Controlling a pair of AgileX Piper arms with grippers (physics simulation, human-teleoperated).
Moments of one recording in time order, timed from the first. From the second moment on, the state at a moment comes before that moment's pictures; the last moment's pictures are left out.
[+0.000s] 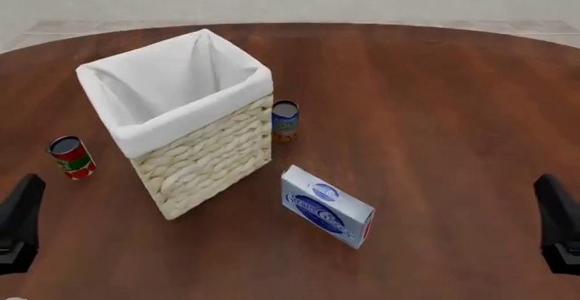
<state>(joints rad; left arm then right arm) 0.00 0.00 0.00 0.00 0.00 0.00 0.00 0.00 0.00 0.00</state>
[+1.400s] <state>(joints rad) 0.01 0.00 0.00 -0.02 0.03 0.17 0.32 -0.08 -0.15 -0.14</state>
